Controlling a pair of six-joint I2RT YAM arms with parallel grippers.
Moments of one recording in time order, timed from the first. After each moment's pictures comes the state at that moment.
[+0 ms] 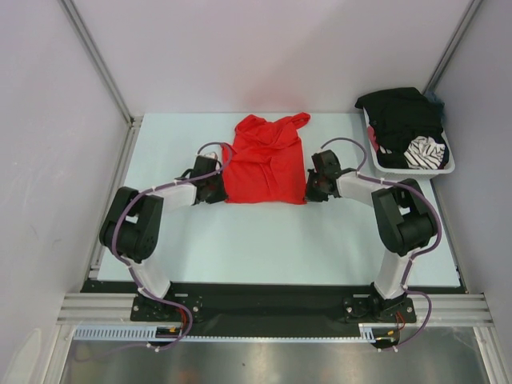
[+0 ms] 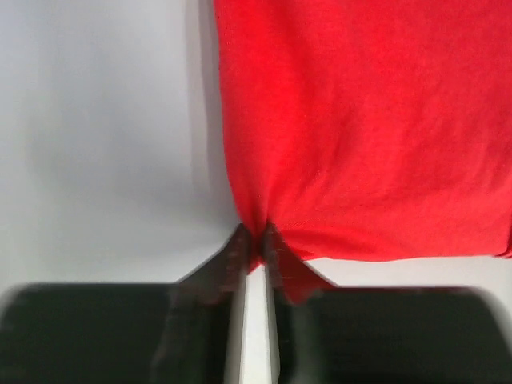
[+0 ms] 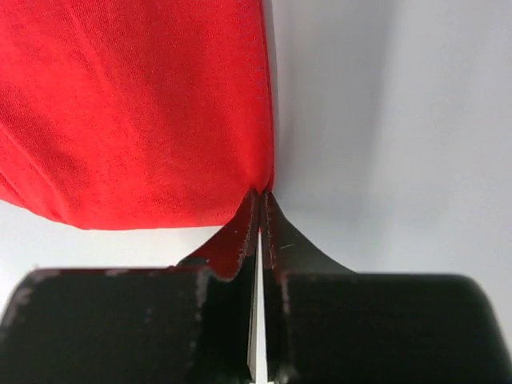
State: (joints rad) left arm -0.33 1.75 0.94 -0.10 0.04 -0.53; right arm 0.39 1.84 1.09 -0.23 -0.07 0.55
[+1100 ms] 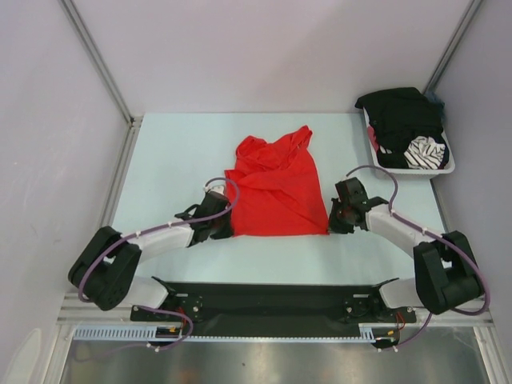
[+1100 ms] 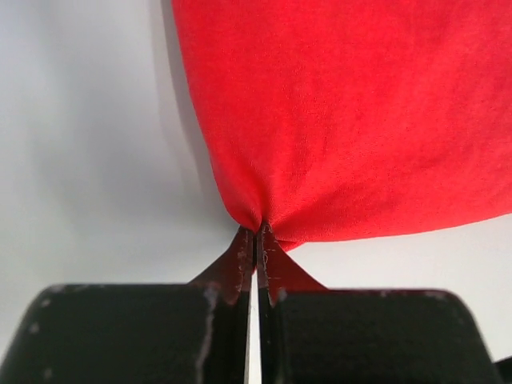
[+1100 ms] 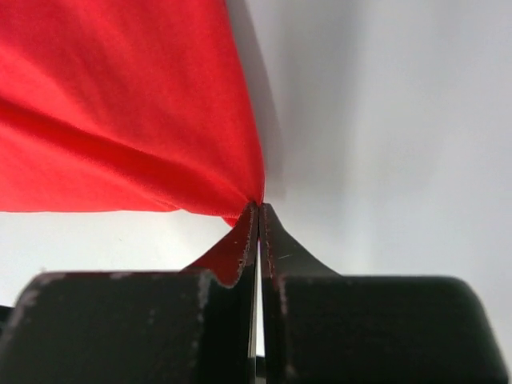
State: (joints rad) left arm -0.59 1.40 0.59 -0.13 -0.06 -0.66; right arm 0.35 1.37 0.72 -0.44 -0.05 0.56
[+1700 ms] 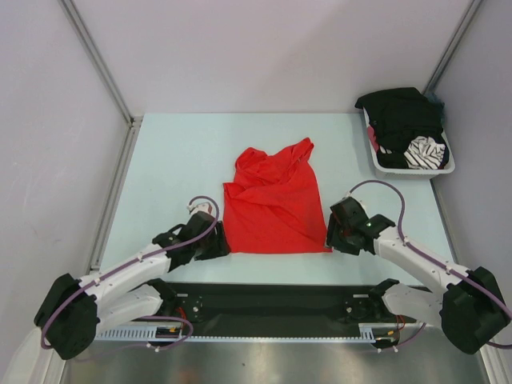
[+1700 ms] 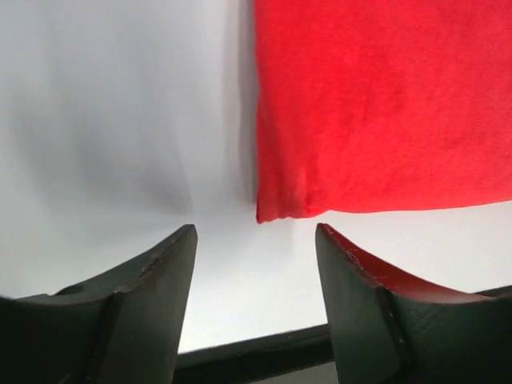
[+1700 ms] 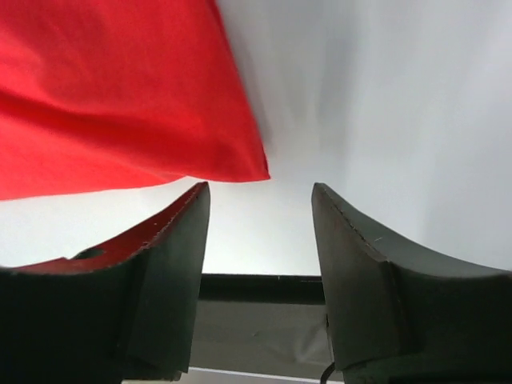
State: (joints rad) left arm -0.68 1.00 0.43 -0.41 -0.11 -0.79; right arm 0.55 1.08 0.59 -0.64 0.12 0.76
